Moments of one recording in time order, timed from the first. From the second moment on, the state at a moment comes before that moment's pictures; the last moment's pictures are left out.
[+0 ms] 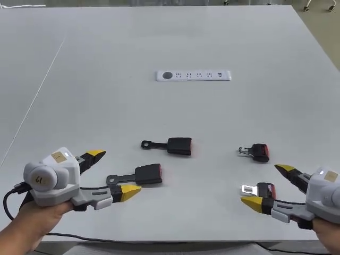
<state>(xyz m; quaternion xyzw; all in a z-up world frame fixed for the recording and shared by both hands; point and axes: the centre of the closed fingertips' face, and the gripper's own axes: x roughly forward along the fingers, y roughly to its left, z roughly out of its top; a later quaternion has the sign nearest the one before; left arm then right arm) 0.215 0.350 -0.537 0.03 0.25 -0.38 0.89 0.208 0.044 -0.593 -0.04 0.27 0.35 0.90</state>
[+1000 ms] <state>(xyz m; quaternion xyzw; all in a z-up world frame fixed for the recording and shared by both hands) 0.217 0.340 -0.549 0.06 0.26 -0.40 0.88 0.205 0.029 -0.603 -0.06 0.29 0.37 0.88</state>
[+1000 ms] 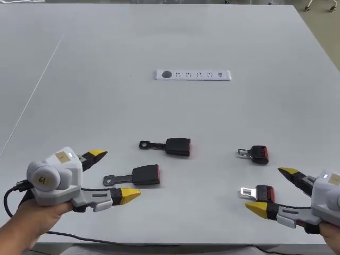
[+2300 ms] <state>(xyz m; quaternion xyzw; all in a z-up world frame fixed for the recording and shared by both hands) 0.256 0.315 -0.644 0.19 0.34 -0.49 0.78 0.201 0.006 -0.656 -0.15 0.39 0.47 0.78</state>
